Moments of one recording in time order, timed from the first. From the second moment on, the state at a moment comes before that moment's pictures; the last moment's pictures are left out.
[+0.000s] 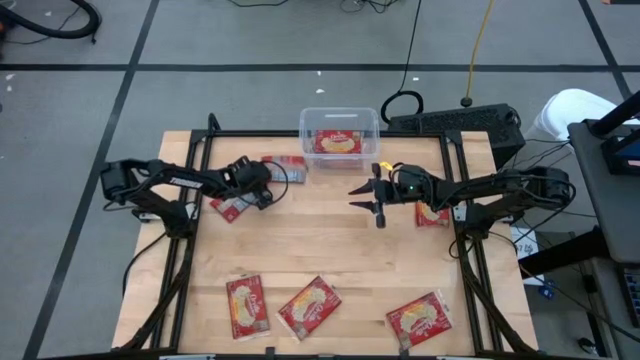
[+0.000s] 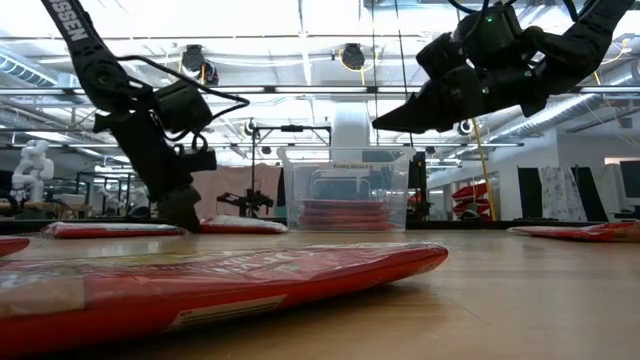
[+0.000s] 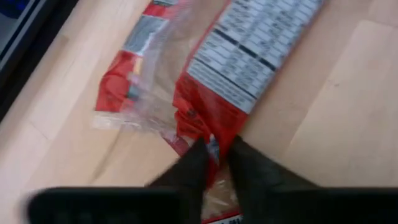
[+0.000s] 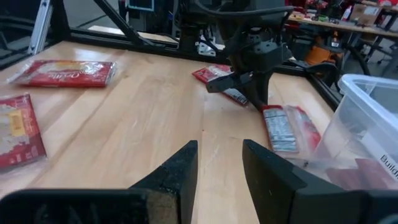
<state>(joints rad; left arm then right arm) 0.46 1.49 0.44 0.04 -0.29 0.08 -0.25 1.32 0.41 0.66 -0.26 -0.20</state>
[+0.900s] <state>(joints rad) 0.32 0.93 0.50 -0.21 0.20 -0.41 -0.03 1.55 0.51 0.77 0.23 -0.21</state>
